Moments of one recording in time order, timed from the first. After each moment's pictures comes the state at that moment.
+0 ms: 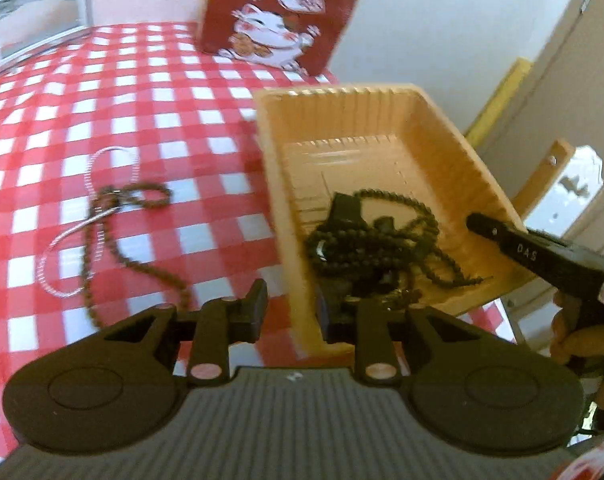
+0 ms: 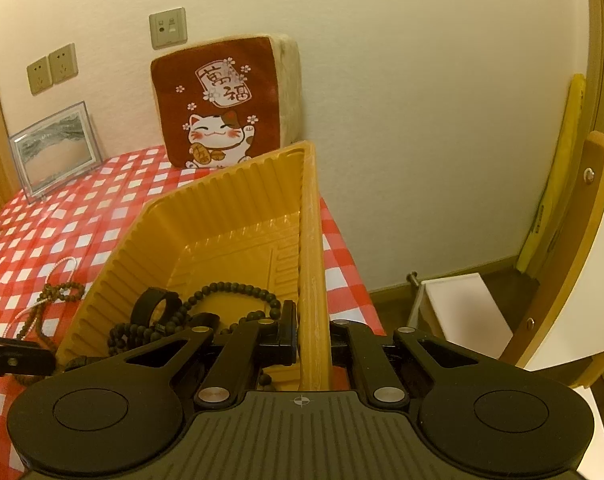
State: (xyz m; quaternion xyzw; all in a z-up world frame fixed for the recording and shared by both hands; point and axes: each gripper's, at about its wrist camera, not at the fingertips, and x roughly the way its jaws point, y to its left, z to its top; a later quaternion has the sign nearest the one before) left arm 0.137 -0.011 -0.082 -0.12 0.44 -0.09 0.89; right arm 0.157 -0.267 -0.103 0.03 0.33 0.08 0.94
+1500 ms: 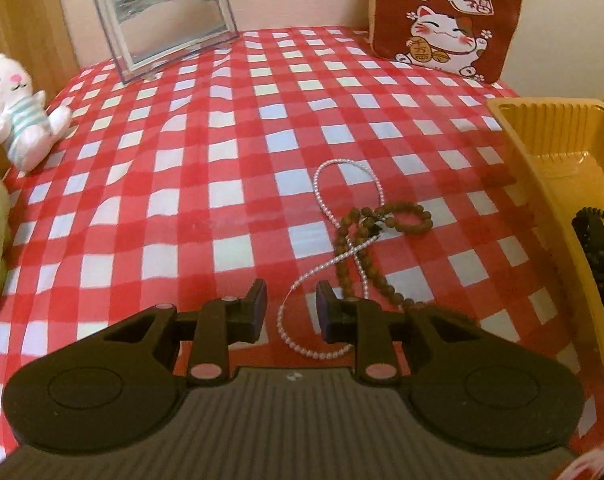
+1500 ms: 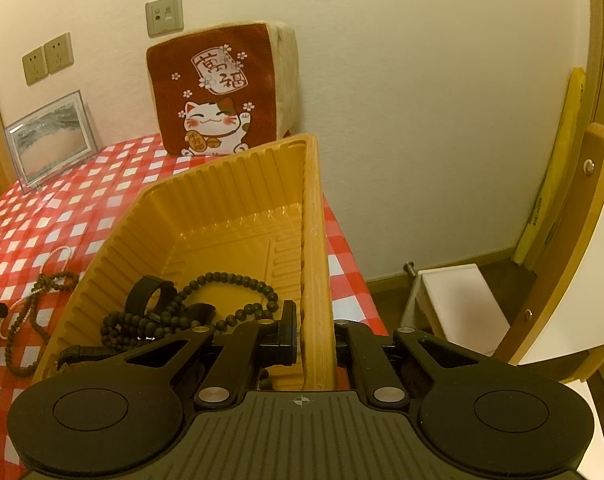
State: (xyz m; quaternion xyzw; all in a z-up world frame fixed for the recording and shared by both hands) left arm 0.172 0.106 -0.124 -0.02 0.44 0.07 0.90; right arm 0.162 -0.265 -0.106 0.03 0.34 0.07 0.94
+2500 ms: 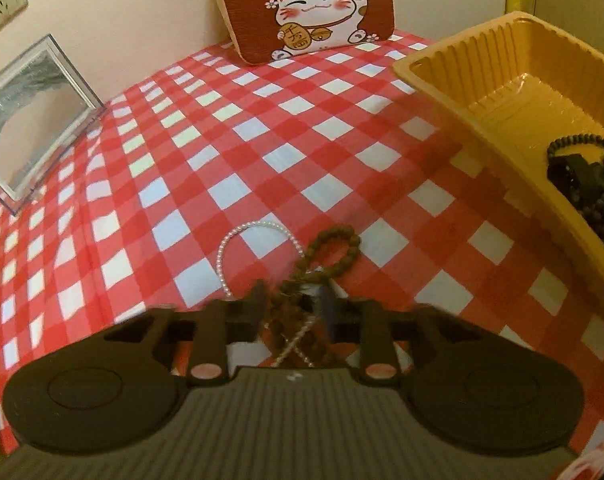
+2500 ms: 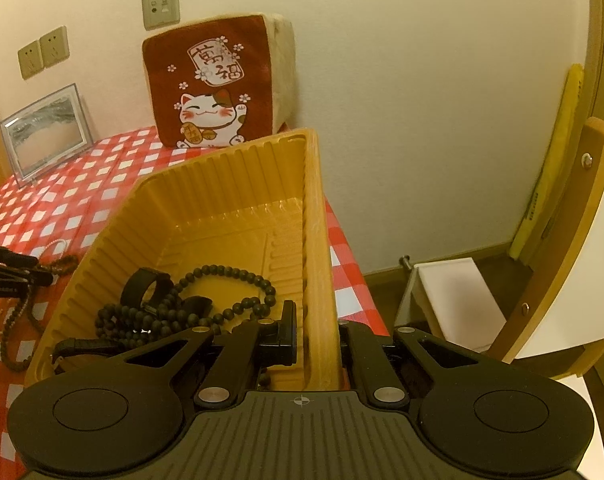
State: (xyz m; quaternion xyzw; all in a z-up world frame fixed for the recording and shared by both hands) left arm 0.238 0.069 -0.142 0.14 0.43 -0.08 0.89; right arm 0.162 -0.265 -0.108 0.02 0.35 0.07 0.93
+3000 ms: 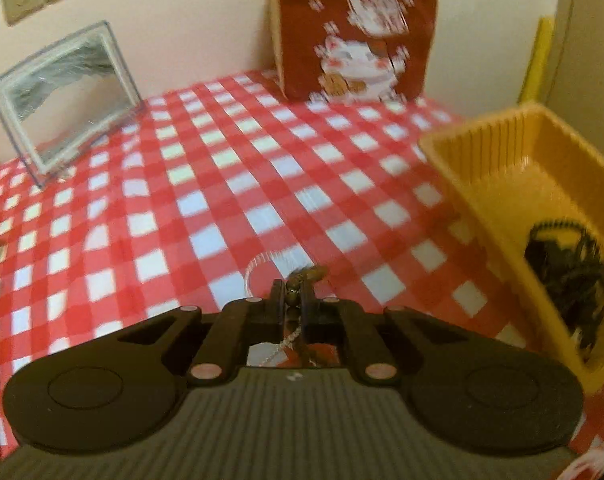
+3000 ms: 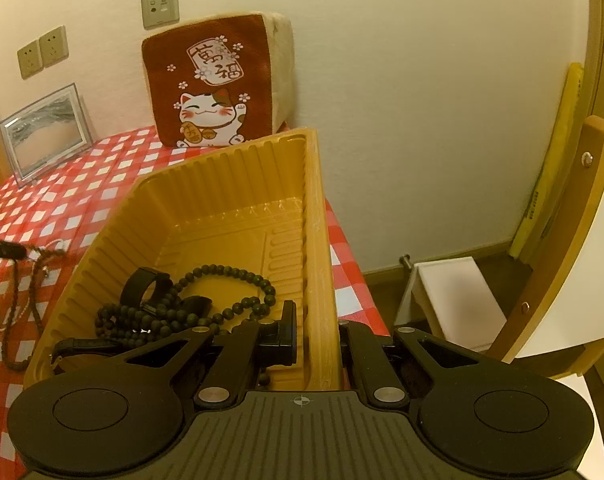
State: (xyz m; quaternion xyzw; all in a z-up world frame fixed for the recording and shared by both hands) left arm 0.220 0.100 -0.093 0.04 0.40 -0.06 0.92; right arm 0.163 -0.265 -0.108 0.02 0.36 0.07 0.93
